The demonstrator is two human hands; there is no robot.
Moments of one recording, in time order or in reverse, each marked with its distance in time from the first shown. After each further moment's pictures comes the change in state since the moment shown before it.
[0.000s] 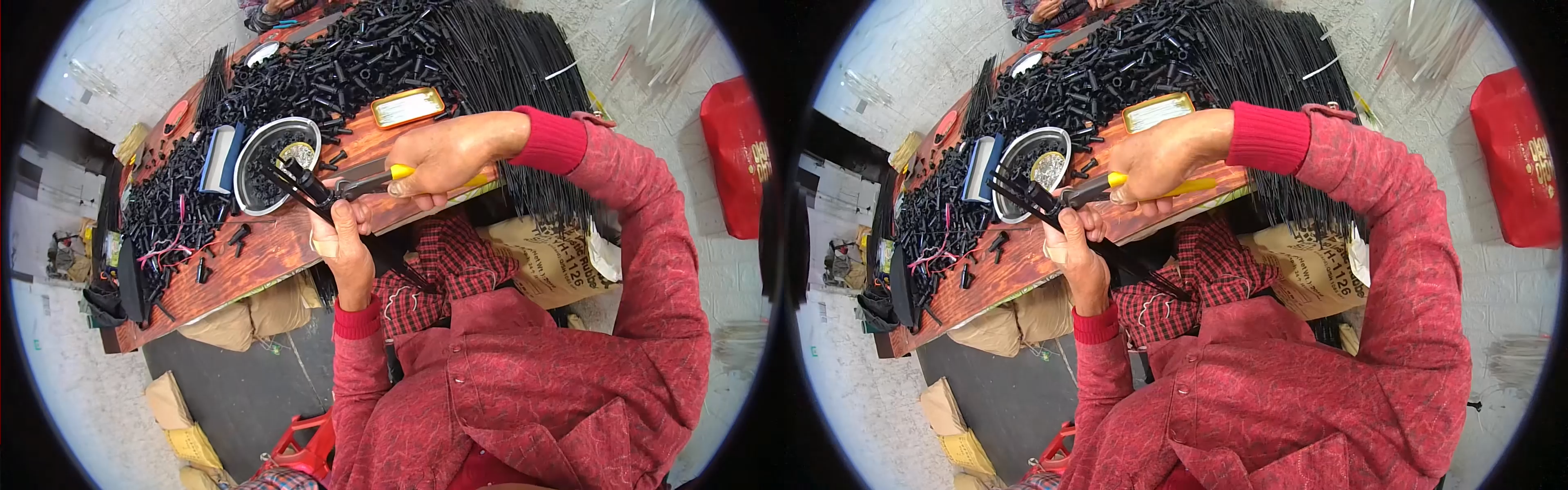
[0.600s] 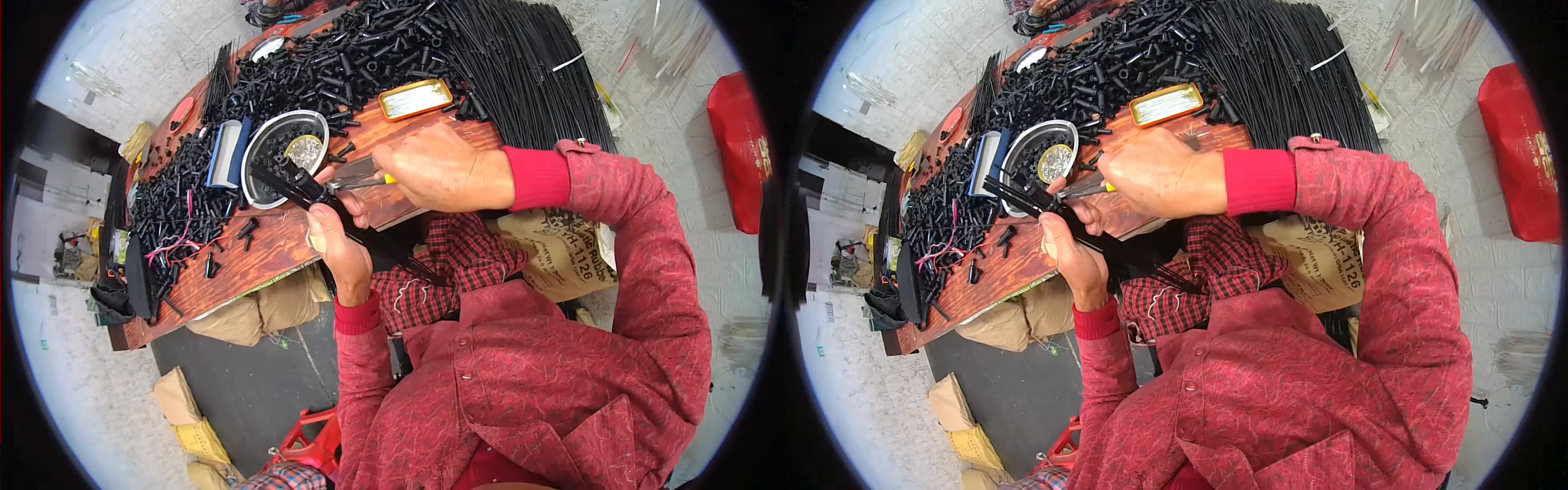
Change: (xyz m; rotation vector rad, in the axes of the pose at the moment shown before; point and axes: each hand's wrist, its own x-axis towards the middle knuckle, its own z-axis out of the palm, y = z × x) left_hand 0.003 0.004 -0.015 -0.056 0.002 0.013; right_hand 0.038 0.030 0.050 -0.763 0.864 -0.401
